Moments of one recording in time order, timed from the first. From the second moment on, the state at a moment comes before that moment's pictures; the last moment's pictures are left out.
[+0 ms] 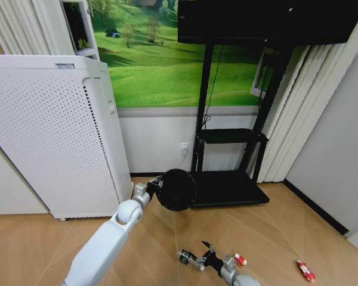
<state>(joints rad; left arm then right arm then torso) 0.80 -1.14 -0.01 -1.69 -0.51 0.28 -0.02 -1.41 1.29 0.49 1.40 -0.09 0.13 -0.70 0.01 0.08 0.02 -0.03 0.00</state>
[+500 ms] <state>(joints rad) 0.85 -1.13 -0.03 -1.73 -0.50 0.28 -0.01 -1.41 1.29 0.46 1.41 -0.19 0.15 -0.64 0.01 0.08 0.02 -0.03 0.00</state>
